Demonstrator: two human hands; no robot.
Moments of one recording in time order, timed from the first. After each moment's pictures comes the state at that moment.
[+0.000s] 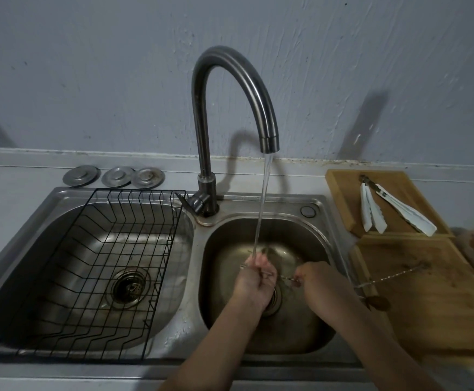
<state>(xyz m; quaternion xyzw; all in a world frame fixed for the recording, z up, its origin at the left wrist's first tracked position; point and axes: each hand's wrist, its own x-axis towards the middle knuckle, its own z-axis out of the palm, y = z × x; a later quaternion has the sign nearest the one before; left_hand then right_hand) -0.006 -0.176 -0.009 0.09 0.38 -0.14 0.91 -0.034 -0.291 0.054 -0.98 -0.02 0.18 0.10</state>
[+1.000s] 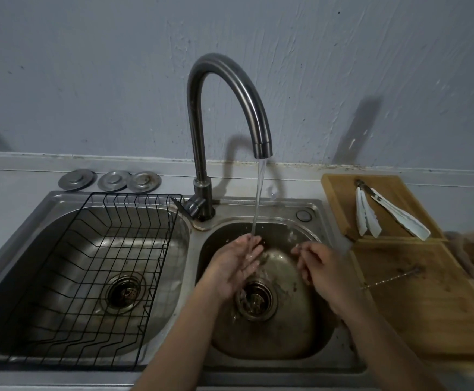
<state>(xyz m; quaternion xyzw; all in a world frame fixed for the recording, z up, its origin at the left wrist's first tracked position) 0.004 -0.131 0.025 0.41 0.23 -0.21 0.86 -0.021 -0.303 0.062 -0.87 0.07 0.04 0.48</state>
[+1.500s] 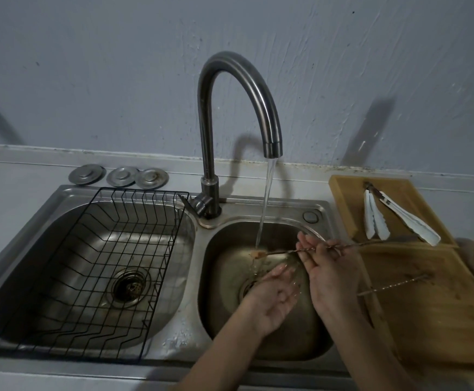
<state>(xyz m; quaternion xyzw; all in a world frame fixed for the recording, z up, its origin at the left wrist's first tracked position) -0.036 -0.187 0.009 0.30 0.26 -0.28 0.88 -0.021 -0.282 0.055 -0.47 0.15 -0.09 0.86</state>
